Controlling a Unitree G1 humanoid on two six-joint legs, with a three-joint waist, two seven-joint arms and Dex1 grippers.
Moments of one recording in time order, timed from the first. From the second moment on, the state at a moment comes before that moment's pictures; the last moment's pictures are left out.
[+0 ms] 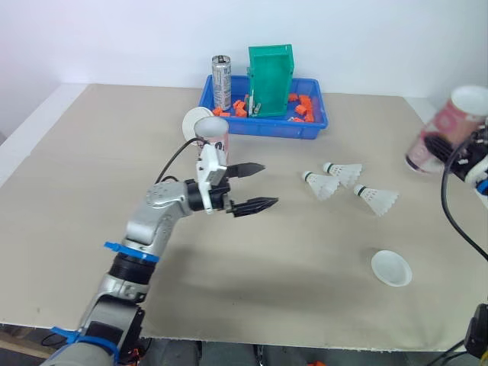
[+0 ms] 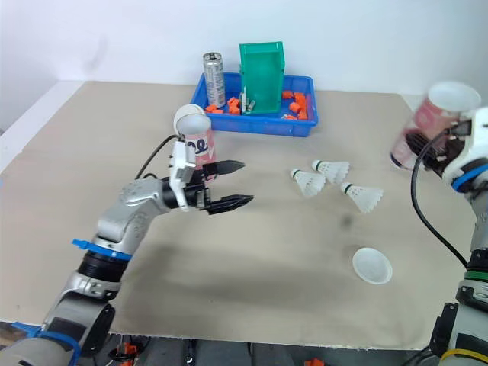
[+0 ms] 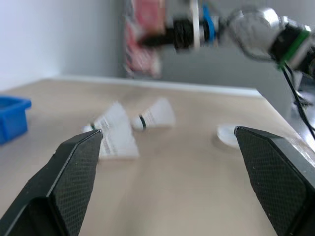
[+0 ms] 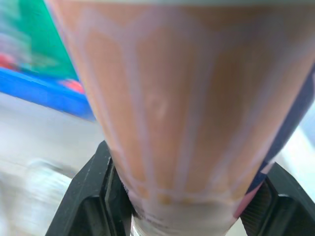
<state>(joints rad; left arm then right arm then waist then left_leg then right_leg) -0.69 0.21 -0.16 0.19 -0.42 0.19 -1.04 -0.56 -0.91 -0.44 0.54 0.30 0.33 0.61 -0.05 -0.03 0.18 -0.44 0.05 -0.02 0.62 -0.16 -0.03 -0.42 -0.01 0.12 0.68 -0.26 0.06</state>
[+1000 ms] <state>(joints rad) -0.74 0.14 -0.16 0.30 -0.35 0.12 -1.02 -0.54 -0.94 -0.39 1.00 0.23 0.26 0.61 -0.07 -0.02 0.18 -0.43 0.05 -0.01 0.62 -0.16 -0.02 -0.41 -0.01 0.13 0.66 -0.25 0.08</state>
